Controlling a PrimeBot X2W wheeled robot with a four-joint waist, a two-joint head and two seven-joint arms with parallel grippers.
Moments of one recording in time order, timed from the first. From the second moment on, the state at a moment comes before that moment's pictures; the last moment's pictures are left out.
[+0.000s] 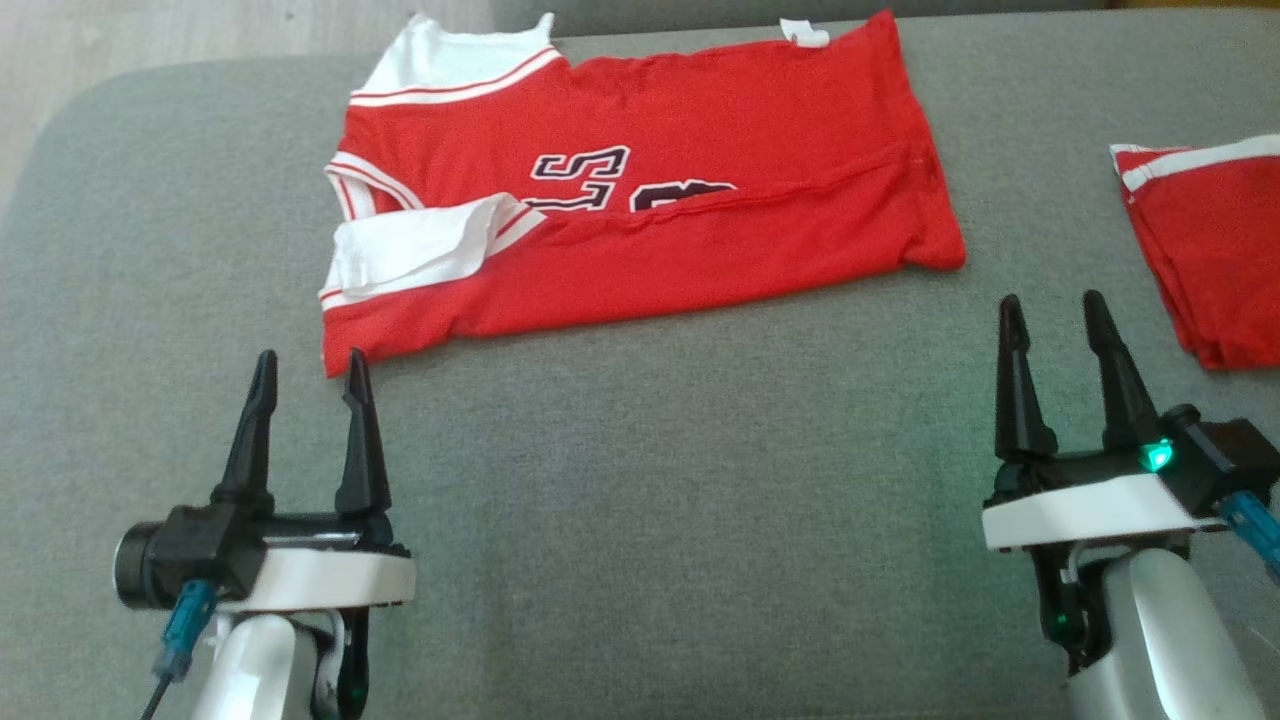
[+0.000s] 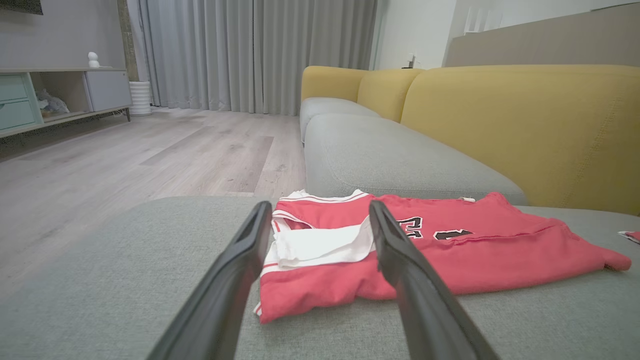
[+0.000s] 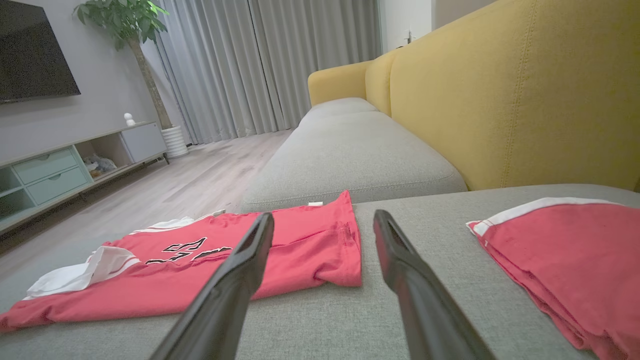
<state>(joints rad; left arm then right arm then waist) -0.13 0.13 -0.15 0.17 -0.26 0.04 -0.26 -0.15 -0.06 0.01 0.20 0.18 0.13 -0.25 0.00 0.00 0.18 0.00</state>
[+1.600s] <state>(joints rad) -0.53 0.14 -0.15 0.65 -0.17 0.00 -0.25 -0.30 -0.05 0.08 0.34 0.20 0.13 -0.23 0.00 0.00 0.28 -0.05</state>
